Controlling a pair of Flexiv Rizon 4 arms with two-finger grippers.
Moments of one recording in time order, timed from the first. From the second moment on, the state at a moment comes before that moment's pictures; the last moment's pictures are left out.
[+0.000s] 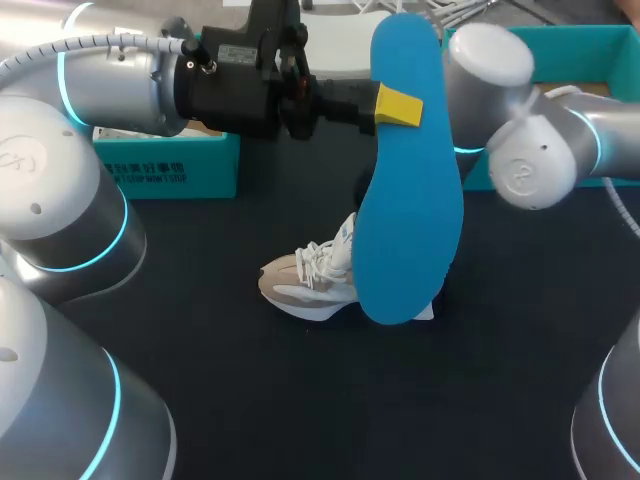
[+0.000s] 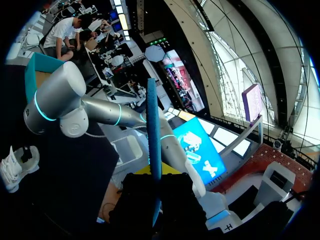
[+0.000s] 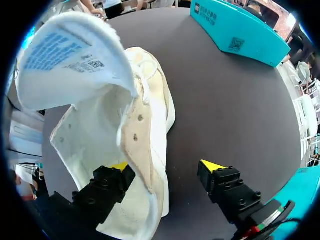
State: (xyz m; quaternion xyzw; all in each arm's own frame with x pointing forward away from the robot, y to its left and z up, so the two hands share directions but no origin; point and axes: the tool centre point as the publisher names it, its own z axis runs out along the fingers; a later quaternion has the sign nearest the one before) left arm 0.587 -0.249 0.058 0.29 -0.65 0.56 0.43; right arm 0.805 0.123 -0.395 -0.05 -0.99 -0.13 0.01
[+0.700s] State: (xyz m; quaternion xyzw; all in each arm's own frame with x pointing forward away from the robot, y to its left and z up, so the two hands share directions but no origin) left arm 0.587 -0.249 0.058 0.29 -0.65 0.56 0.43; right arm 0.761 0.135 -0.385 -0.23 -0.96 -0.12 0.11
